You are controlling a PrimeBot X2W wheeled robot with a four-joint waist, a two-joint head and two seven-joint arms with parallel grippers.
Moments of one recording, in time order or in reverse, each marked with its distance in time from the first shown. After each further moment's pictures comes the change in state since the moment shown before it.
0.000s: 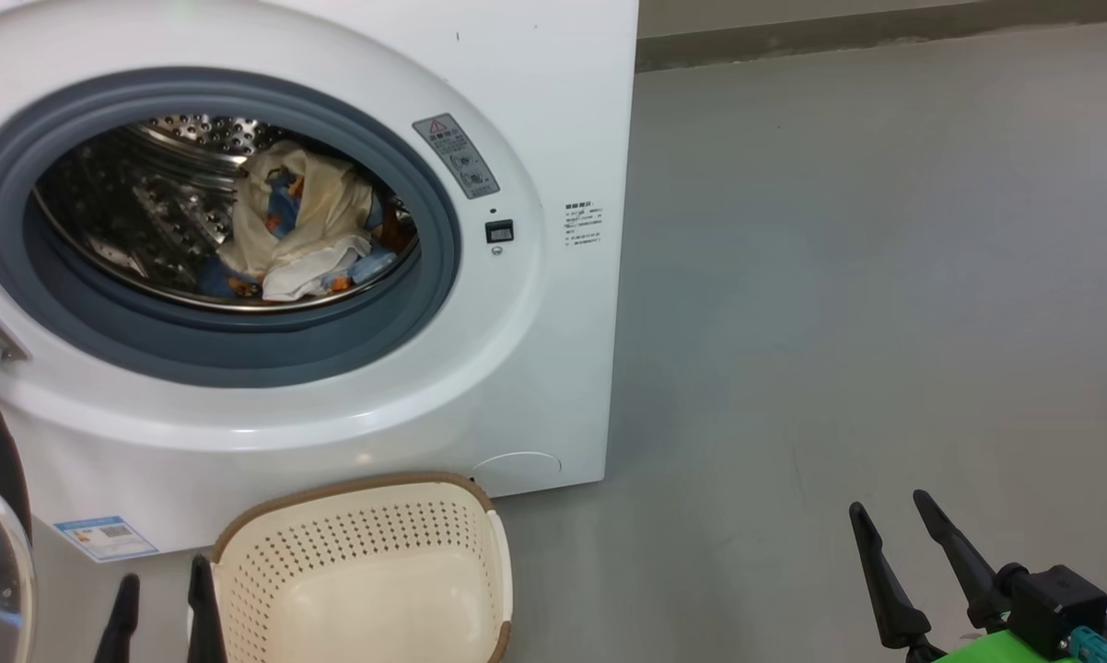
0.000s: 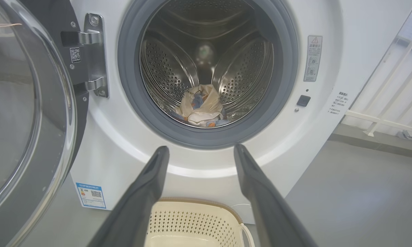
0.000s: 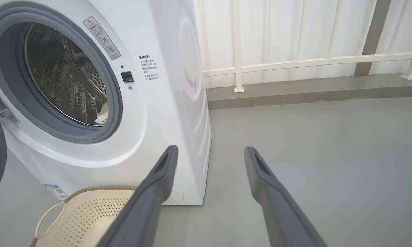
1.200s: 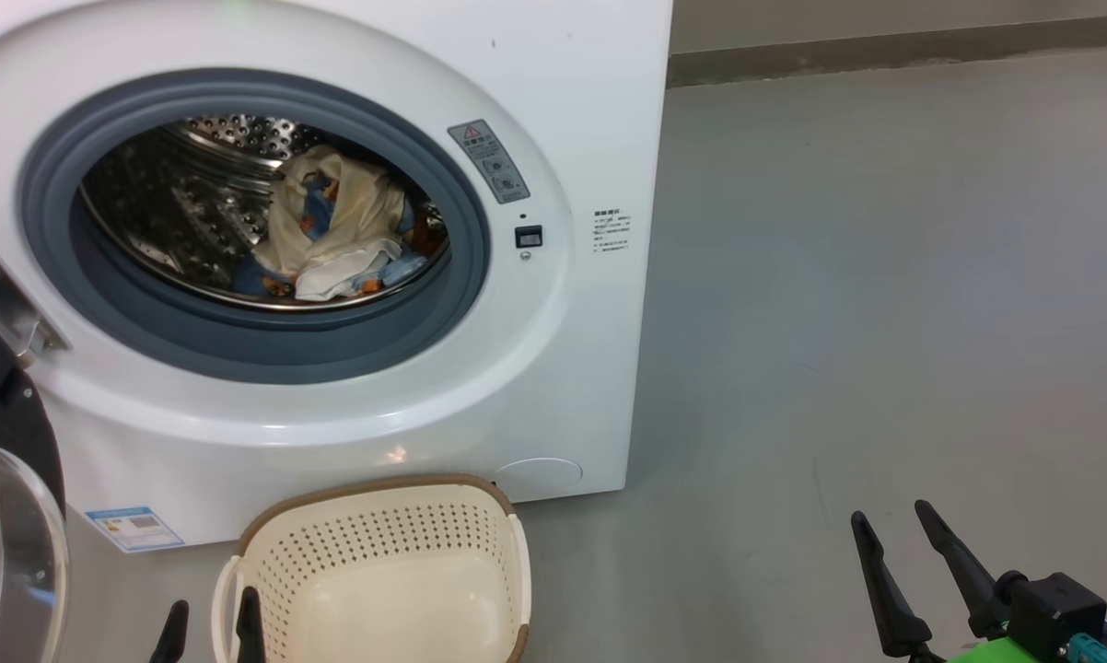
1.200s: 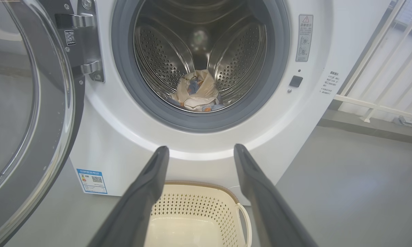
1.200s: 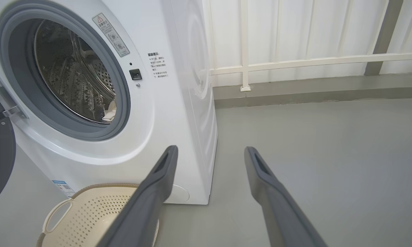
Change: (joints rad) left arm 0.054 0.002 -0.068 0.000 0.026 0.000 0.000; right arm 0.011 0.001 -0.002 0.011 0.000 0.000 0.000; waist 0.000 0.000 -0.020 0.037
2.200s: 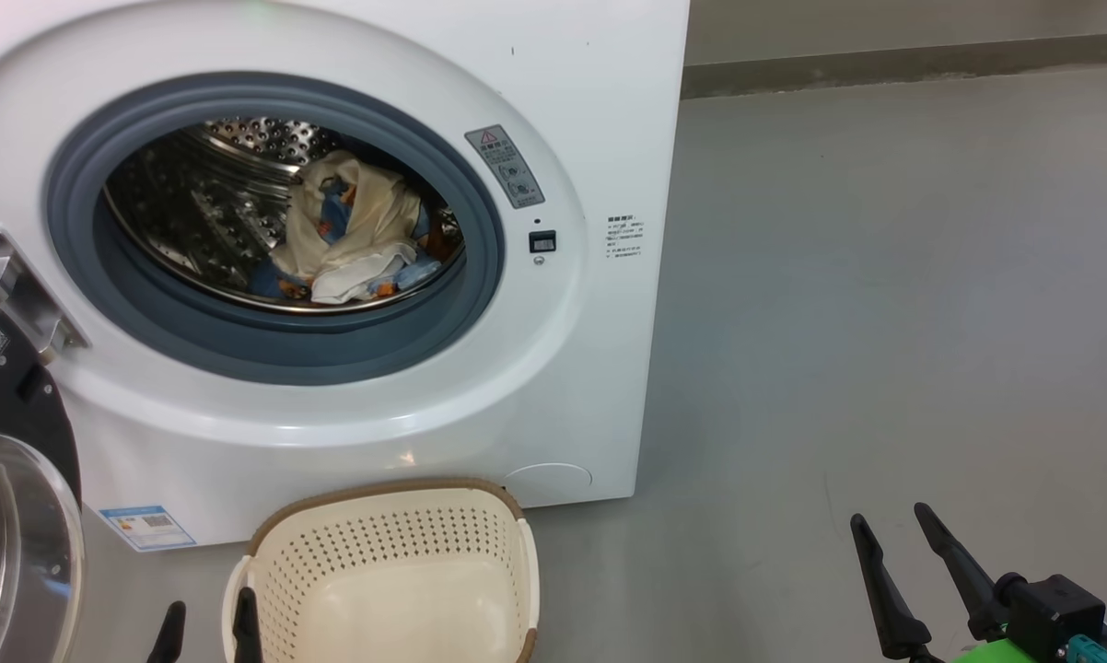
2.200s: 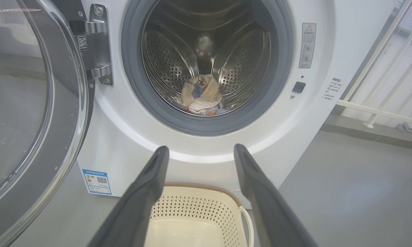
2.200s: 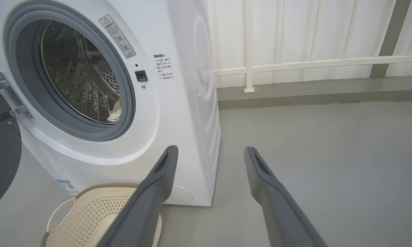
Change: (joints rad) left arm 0.003 0.000 0.001 -0.003 -0.008 0.000 0.000; right arm 0.001 0.000 0.001 0.006 0.000 0.000 0.000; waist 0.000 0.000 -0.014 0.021
